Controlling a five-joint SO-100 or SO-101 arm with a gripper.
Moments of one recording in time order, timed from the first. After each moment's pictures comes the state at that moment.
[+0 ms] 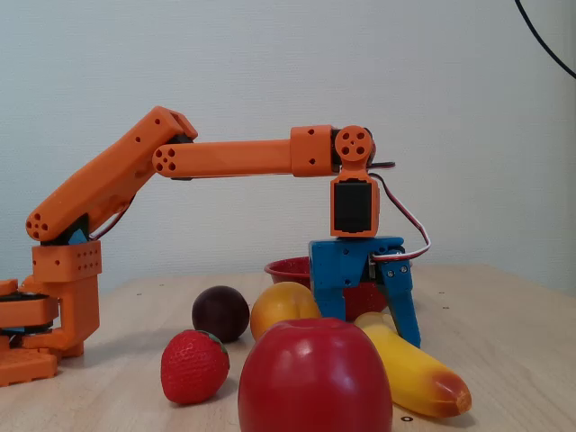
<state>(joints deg) -13.9 32.6 31.0 91.6 22.1</state>
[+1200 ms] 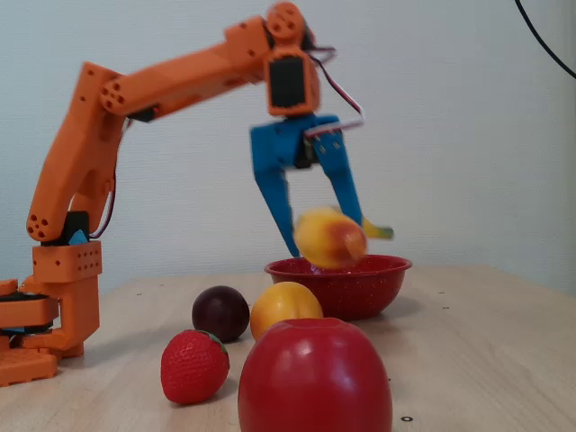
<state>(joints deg) -13.9 67.9 47.5 103.0 10.7</state>
